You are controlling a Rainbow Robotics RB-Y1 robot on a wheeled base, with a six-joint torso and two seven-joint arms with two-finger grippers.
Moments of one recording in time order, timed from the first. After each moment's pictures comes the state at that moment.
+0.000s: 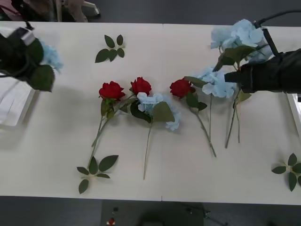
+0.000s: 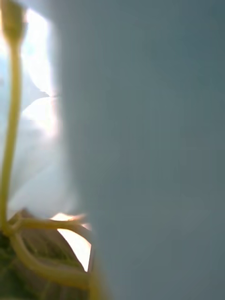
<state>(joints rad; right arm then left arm) -0.43 -1.12 0.30 -1.79 -1.73 0.84 1.85 -0.82 1.09 -0.47 -1.38 0.97 1.35 -1.63</state>
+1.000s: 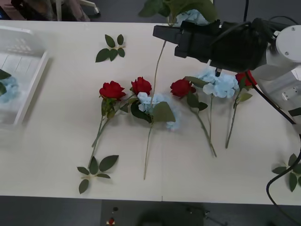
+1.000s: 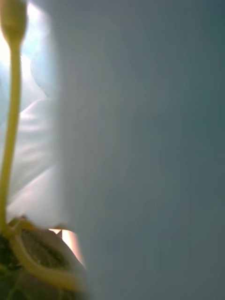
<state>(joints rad) -0.62 -0.56 0.26 -1.62 -1.95 0.79 2.21 -0.71 1.22 -0.54 -1.11 1.02 0.82 -1.86</state>
